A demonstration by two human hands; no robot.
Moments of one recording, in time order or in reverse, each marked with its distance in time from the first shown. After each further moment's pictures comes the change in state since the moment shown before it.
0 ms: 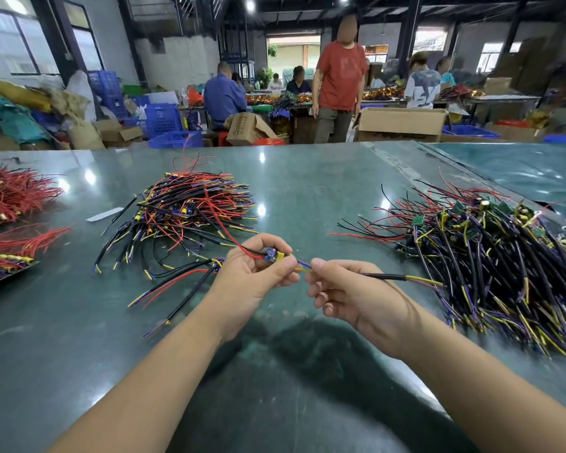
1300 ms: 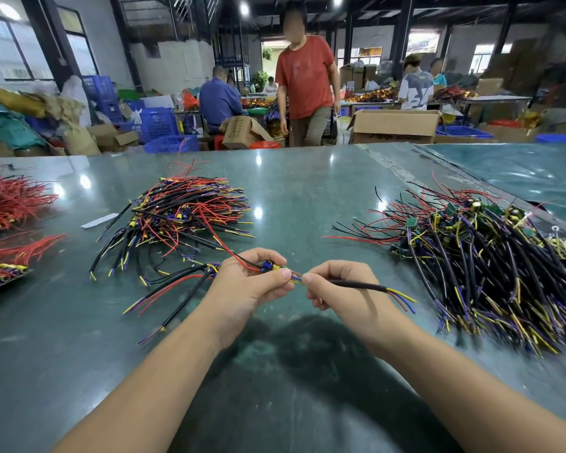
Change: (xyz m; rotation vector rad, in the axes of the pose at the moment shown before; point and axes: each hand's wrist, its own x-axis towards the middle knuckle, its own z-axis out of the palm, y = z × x) left_hand 0.002 -0.002 0.002 -0.103 0.067 -0.199; right_hand 0.009 0.010 -0.003 -0.348 0.146 -0.213
